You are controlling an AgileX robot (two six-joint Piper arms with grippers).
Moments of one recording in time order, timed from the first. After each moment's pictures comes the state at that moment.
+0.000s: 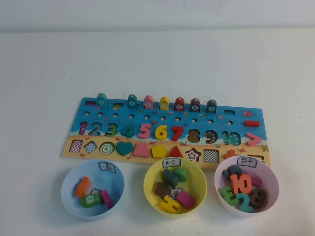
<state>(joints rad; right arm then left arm) -0.05 -0.01 0.03 0.15 0.38 0.06 -0.09 -0.01 0.02 0.07 0.37 -0.01</state>
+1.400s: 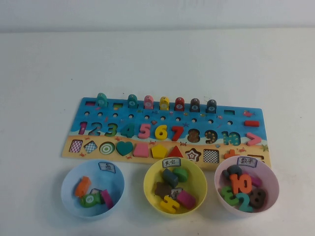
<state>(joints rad) -0.05 0.65 -0.80 0.46 1.02 -0.25 -0.09 -0.01 0.02 0.07 0.37 -0.01</state>
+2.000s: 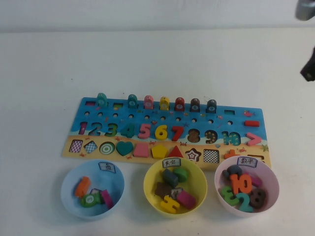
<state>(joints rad) 0.16 1.53 -1.57 0.17 1.24 -0.49 -0.09 -0.01 0.02 0.07 0.37 -0.01</state>
